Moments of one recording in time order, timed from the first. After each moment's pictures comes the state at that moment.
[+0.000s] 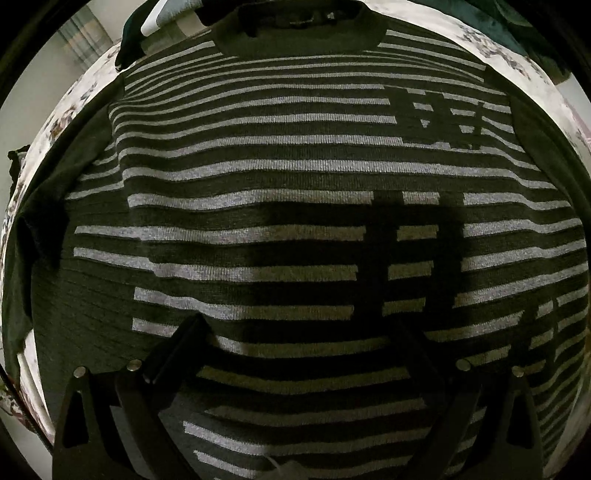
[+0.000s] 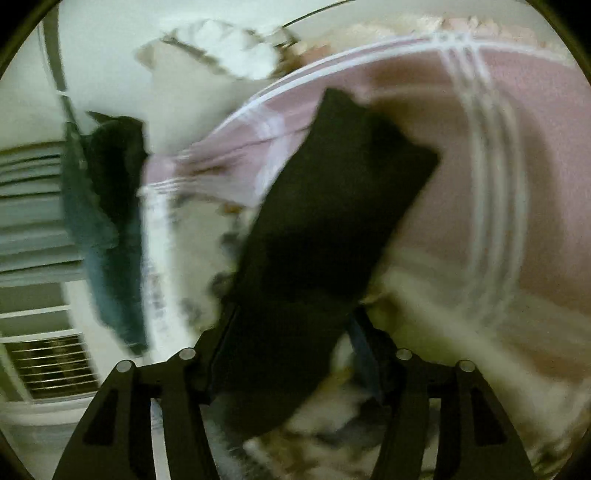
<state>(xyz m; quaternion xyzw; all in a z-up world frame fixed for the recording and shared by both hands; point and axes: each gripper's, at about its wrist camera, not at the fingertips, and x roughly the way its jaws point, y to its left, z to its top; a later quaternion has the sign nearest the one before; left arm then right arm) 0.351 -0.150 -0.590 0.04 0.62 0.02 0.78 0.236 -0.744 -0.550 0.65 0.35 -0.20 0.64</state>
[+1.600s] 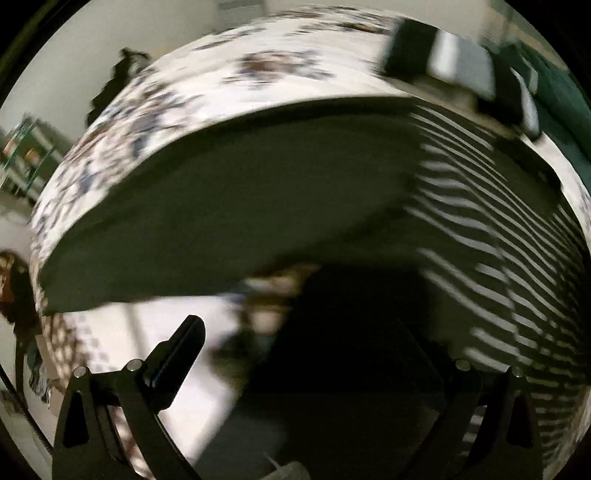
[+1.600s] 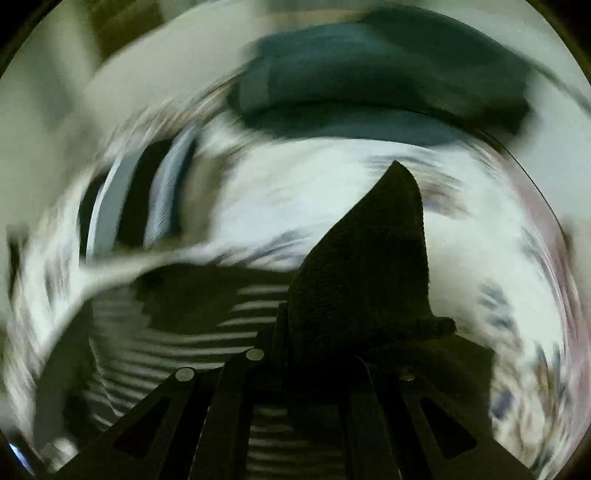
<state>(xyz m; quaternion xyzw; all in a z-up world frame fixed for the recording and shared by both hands) 0.305 0.116 -0.516 -0.10 0.56 0.21 0.80 0.573 -0.217 -0.455 -0.04 0.51 0.02 0.86</state>
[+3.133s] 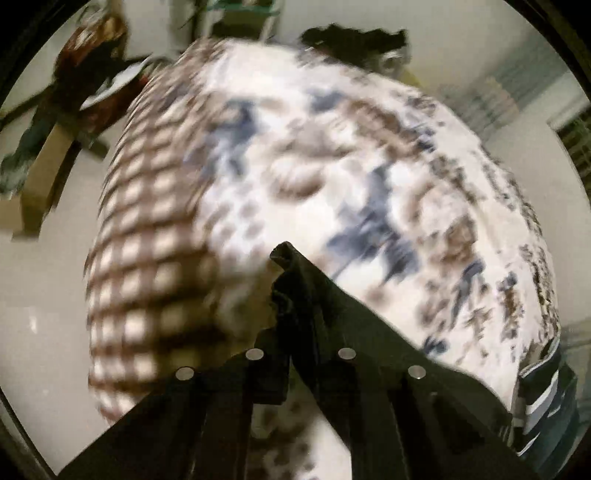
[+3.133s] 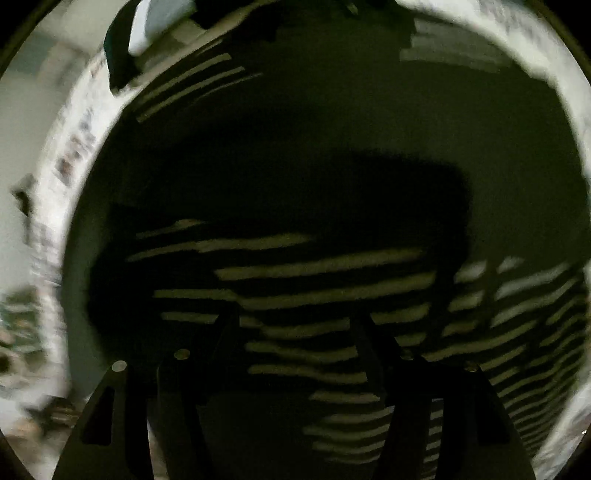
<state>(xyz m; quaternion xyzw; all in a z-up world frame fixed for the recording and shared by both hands) 0.168 0.458 -0.517 -0.46 0.36 0.40 0.71 0.404 -0.154 -0.534 0.05 0.69 -0.01 0.72</state>
